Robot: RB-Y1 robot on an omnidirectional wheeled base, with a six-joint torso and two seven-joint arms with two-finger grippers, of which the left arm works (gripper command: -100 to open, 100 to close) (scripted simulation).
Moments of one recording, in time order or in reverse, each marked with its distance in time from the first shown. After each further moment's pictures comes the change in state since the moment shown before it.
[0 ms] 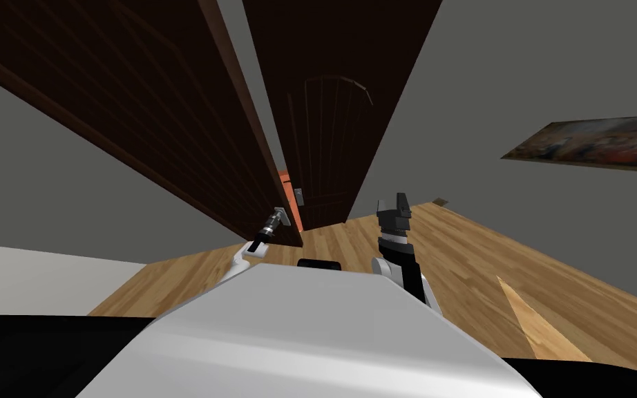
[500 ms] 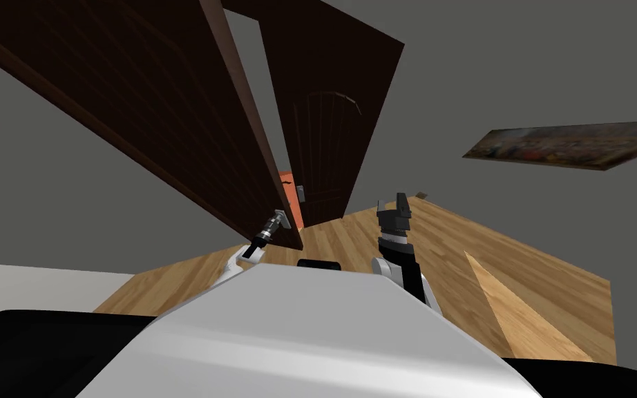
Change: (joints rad) arm 0.066 0.073 -0.061 -0.031 -0.005 -0.061 0.066
